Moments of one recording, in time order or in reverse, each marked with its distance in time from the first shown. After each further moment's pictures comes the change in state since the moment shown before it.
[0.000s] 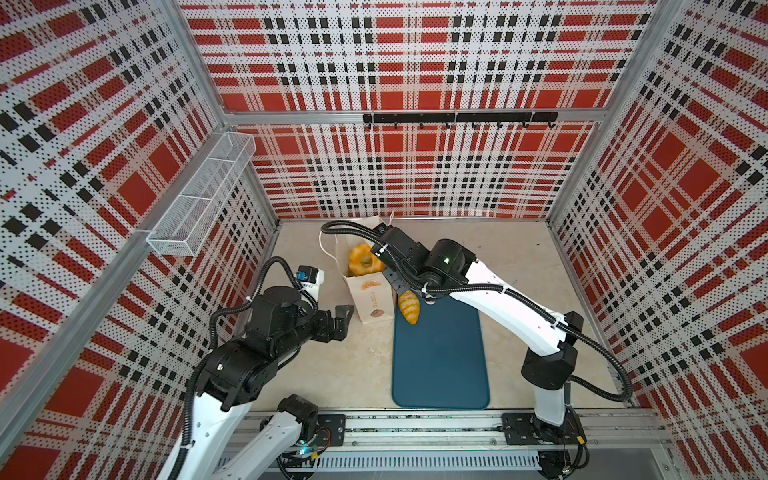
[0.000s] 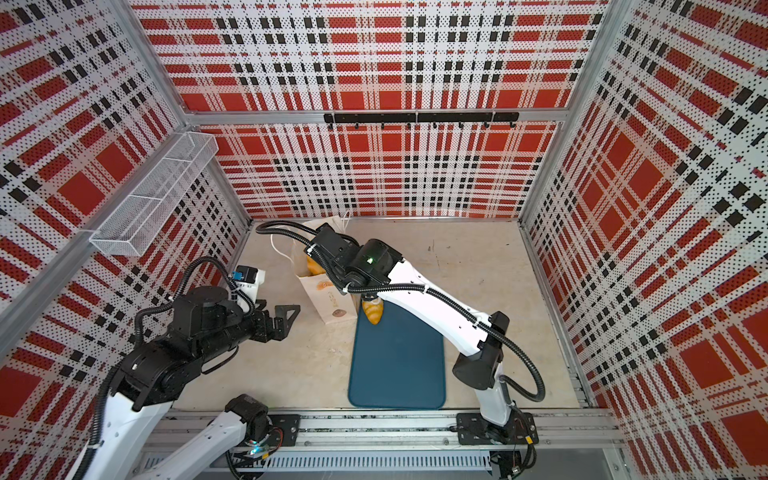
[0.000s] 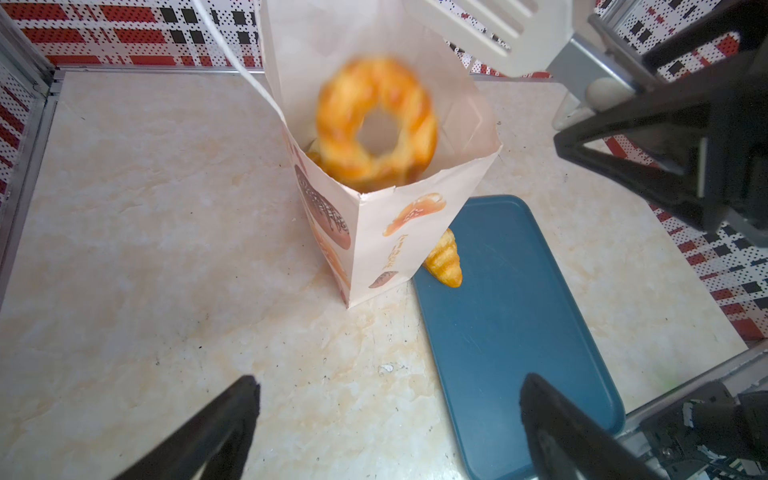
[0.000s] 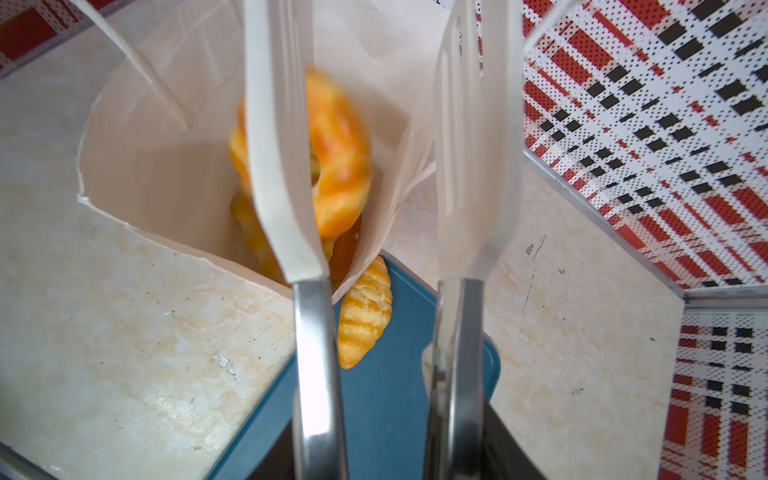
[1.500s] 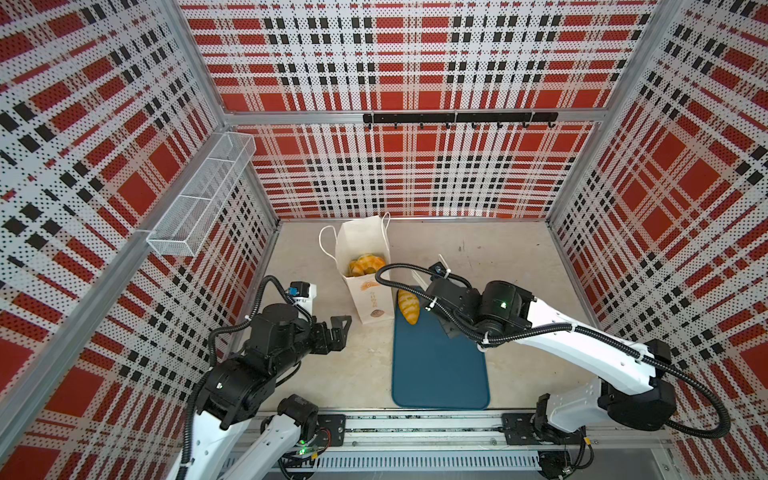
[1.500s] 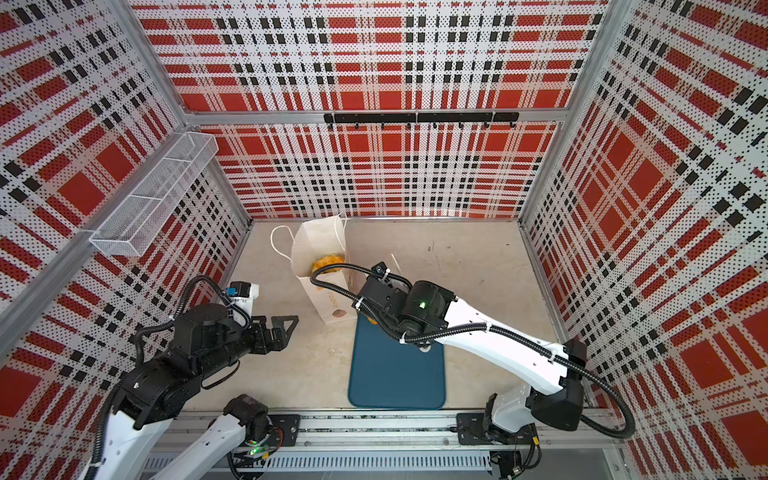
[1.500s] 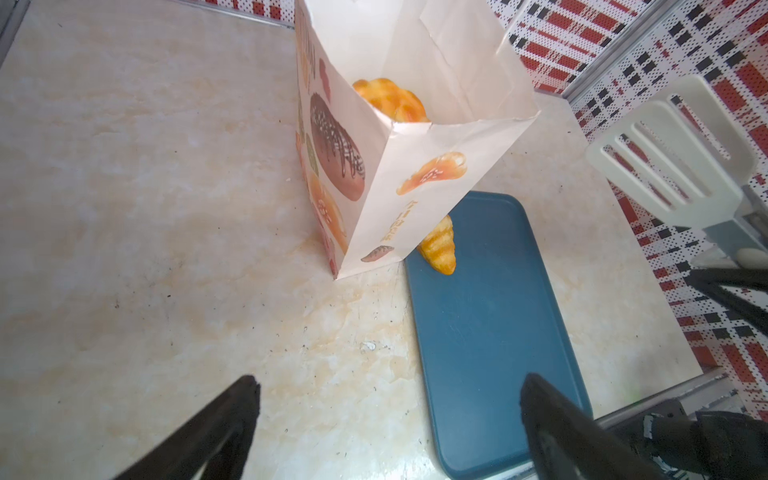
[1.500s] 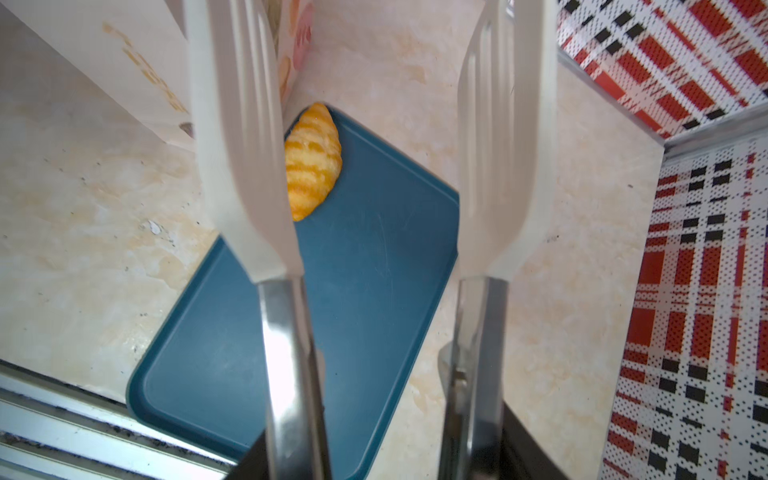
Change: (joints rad) left arm -0.018 -0.129 -0.146 0.000 0.001 -0.189; right arm 0.079 -0.495 -0.727 -0.052 0.042 0.320
